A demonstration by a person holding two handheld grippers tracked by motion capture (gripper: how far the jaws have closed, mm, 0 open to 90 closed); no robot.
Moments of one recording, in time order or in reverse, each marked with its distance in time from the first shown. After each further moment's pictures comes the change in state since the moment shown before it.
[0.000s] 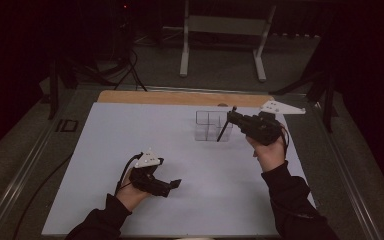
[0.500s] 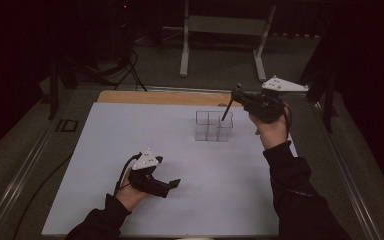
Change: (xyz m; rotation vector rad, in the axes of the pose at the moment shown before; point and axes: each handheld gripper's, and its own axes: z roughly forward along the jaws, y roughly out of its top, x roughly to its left) left arm 0.000 -0.001 -0.003 -0.037 0.005 0.033; right arm -0.026 0.041 0.013 -0.026 -0.068 -0.048
